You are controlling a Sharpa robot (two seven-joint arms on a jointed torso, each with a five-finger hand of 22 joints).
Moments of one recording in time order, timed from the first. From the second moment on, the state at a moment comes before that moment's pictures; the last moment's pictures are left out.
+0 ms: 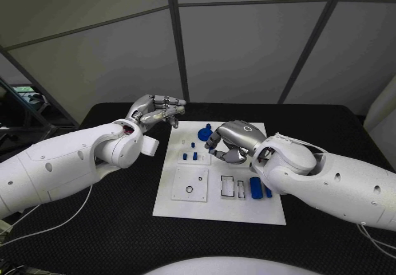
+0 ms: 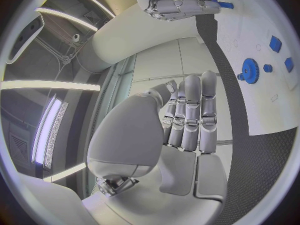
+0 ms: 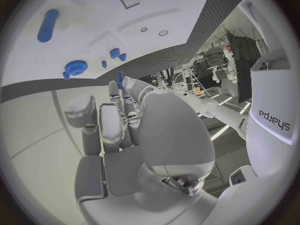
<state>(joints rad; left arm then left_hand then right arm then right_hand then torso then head) 1.09 -0.86 0.11 1.46 -0.24 -0.29 0.33 1.44 -0.12 0.43 0.02 0.15 0.98 0.18 0.19 0.07 1.05 0.10 0.41 0.18 1.18 0.02 0.95 0.44 0.19 1.15 0.11 0.53 1.01 1.05 -0.70 0.08 1.64 -1.75 -0.34 -0.11 1.44 -0.11 0.48 0.00 0.21 1.13 0.14 0.10 0.10 1.25 0.07 0.11 0.10 1.47 -0.02 1.25 1.11 0.12 1.32 0.08 1.21 1.05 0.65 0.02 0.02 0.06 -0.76</state>
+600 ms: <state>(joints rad) 1.09 -0.83 0.11 1.45 -0.24 -0.32 0.35 1.44 -0.12 0.43 0.02 0.15 0.98 0.18 0.19 0.07 1.05 0.10 0.41 0.18 1.18 0.02 0.95 0.44 0.19 1.15 0.11 0.53 1.01 0.96 -0.63 0.06 1.55 -1.72 -0.40 -0.03 1.44 -0.11 0.48 -0.01 0.22 1.12 0.15 0.10 0.10 1.25 0.07 0.11 0.10 1.47 -0.02 1.25 1.11 0.12 1.32 0.08 1.22 1.05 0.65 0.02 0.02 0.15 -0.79</state>
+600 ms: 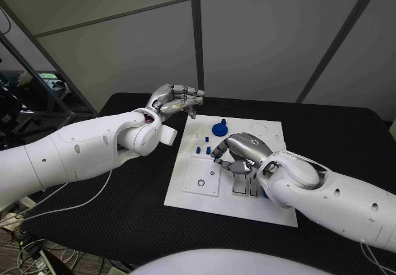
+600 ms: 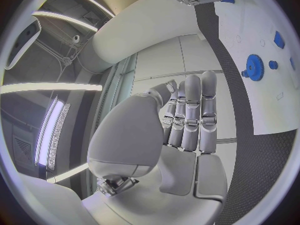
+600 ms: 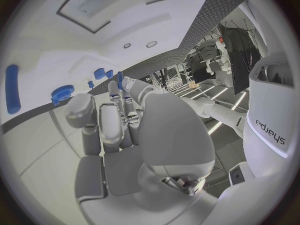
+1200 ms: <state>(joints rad) 1.09 -0.82 0.11 1.45 -0.25 -0.33 0.35 1.44 -0.12 0.43 0.02 0.15 0.98 0.18 0.19 0.07 1.05 0.10 0.41 0.18 1.18 0.02 0.95 0.44 0.19 1.15 0.11 0.53 1.01 0.94 -0.62 0.06 1.53 -1.72 -0.39 -0.04 1.44 -0.11 0.48 -0.01 0.22 1.12 0.15 0.10 0.10 1.25 0.07 0.11 0.10 1.47 -0.02 1.26 1.11 0.12 1.32 0.08 1.22 1.05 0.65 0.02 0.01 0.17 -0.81</state>
